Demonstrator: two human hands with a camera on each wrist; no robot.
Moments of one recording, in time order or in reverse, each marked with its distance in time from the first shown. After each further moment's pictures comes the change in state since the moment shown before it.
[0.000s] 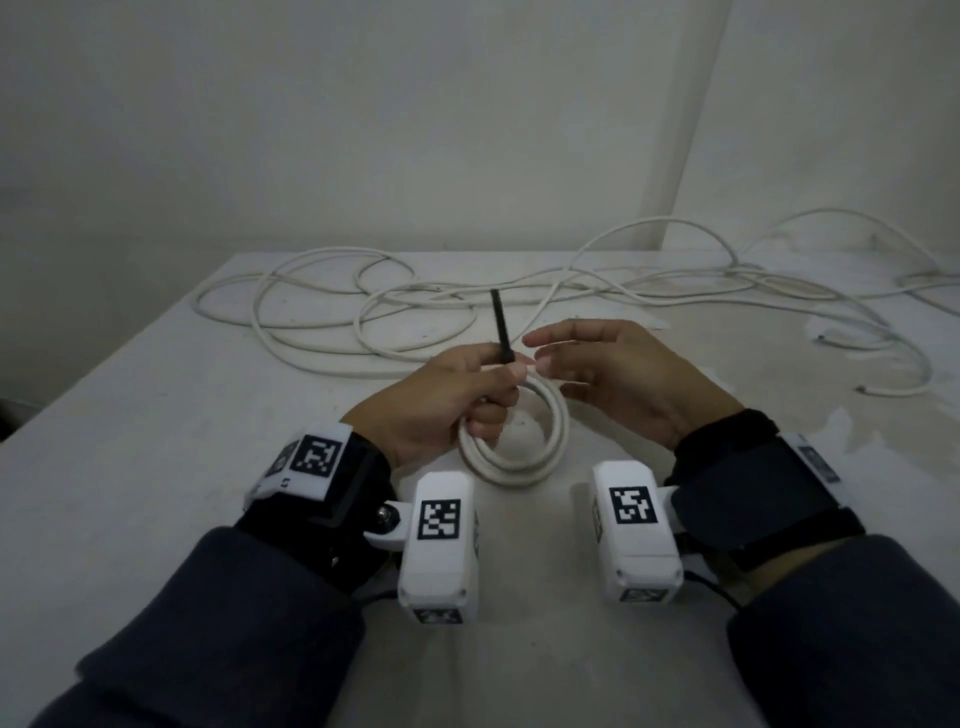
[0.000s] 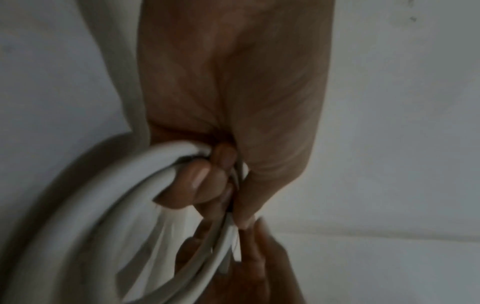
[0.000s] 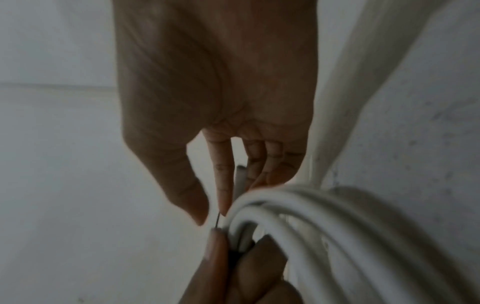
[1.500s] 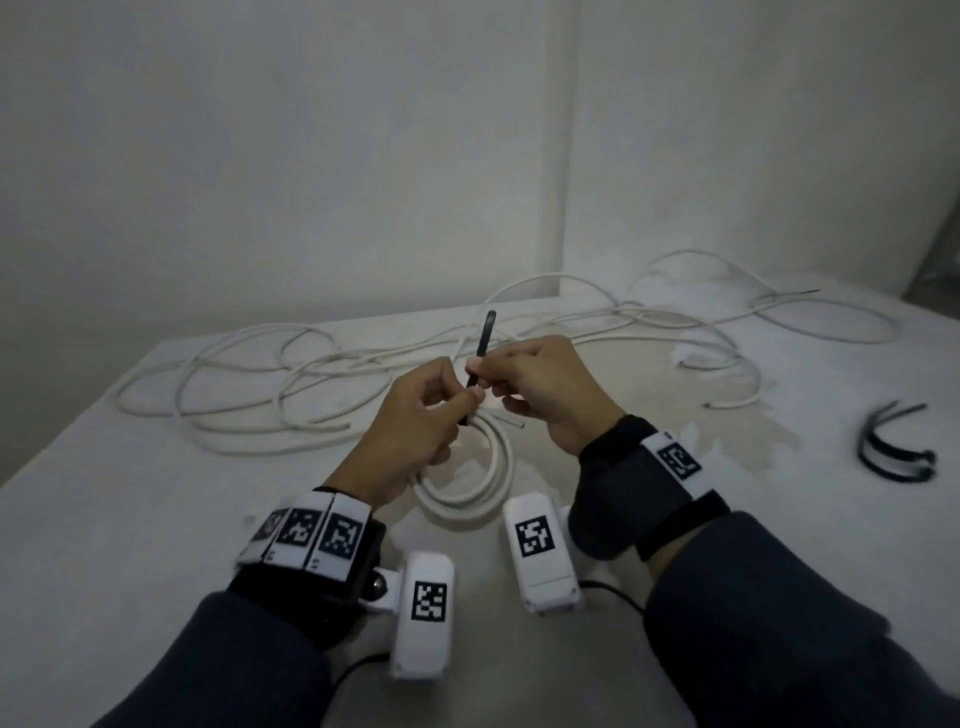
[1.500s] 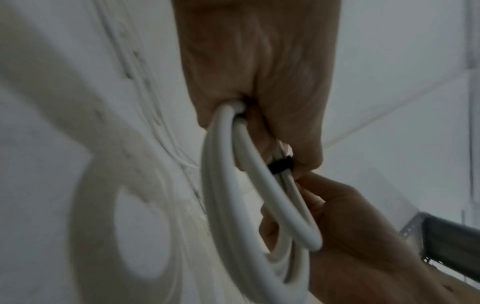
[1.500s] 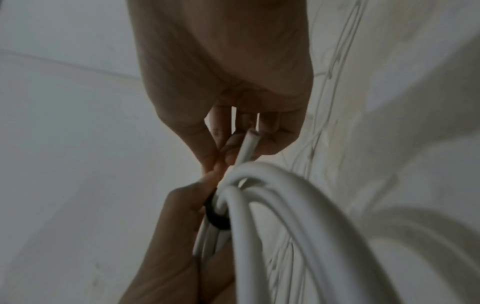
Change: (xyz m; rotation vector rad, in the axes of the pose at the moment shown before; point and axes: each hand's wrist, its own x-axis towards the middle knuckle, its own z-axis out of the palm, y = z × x) left_hand 0.028 0.020 0.063 0.305 0.250 0.281; right_hand -0.023 -0.042 -0.033 -0.050 0.291 -0.053
